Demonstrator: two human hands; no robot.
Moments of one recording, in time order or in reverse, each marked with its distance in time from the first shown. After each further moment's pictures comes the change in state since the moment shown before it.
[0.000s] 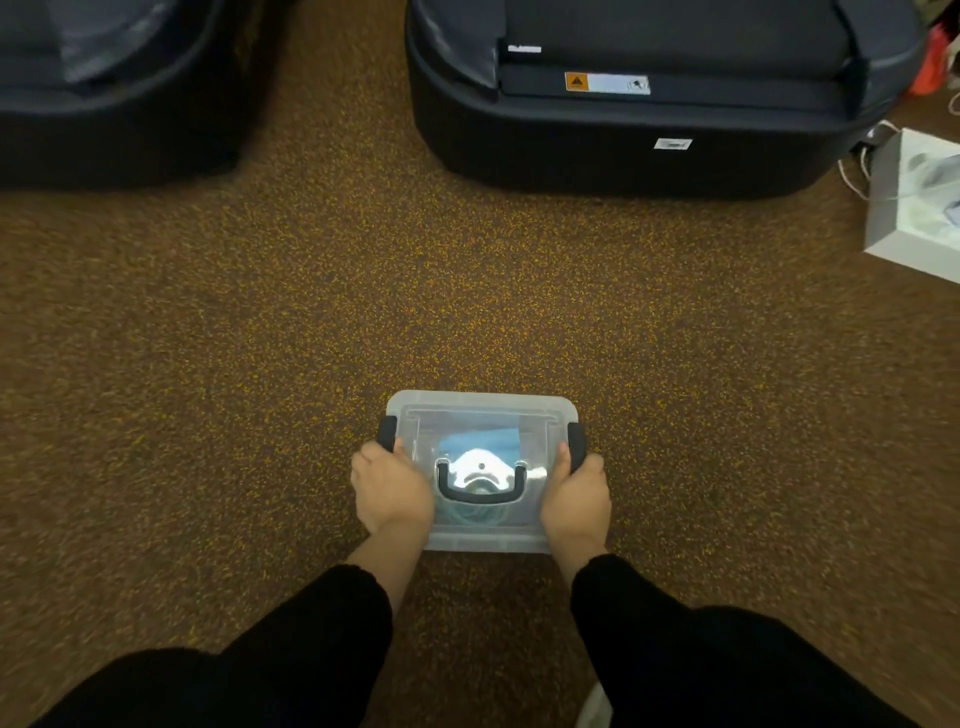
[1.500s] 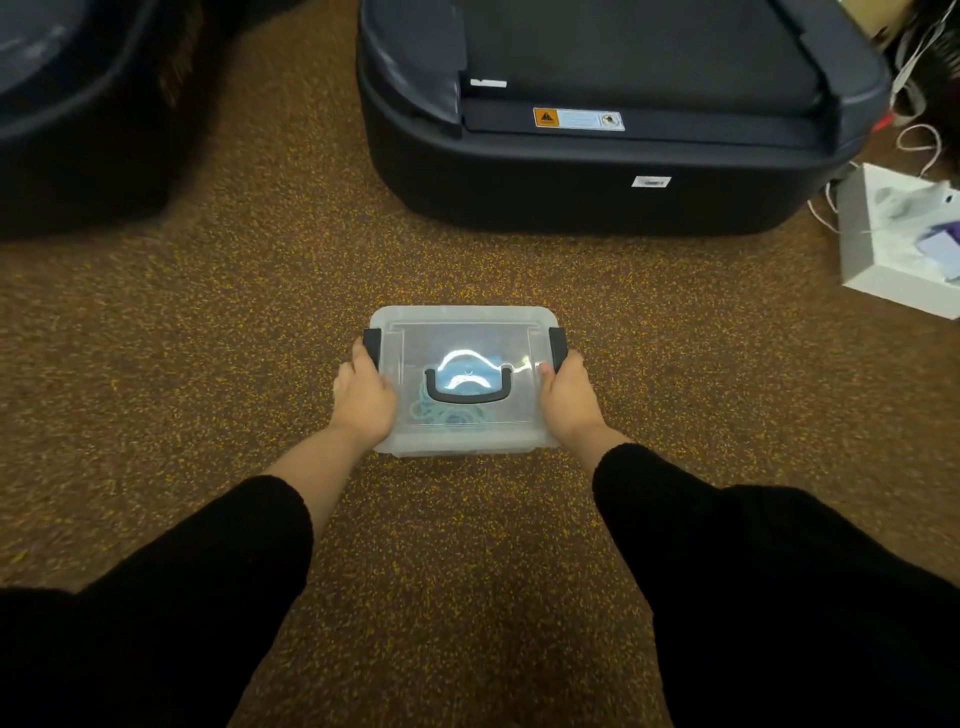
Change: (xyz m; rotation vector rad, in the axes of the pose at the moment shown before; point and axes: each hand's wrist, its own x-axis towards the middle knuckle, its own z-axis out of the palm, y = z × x) left_hand 0.153 0.116 0.010 -0.055 -0.285 0.382; right_hand 0.163 -0.117 0.009 0.079 -0.237 -0.222
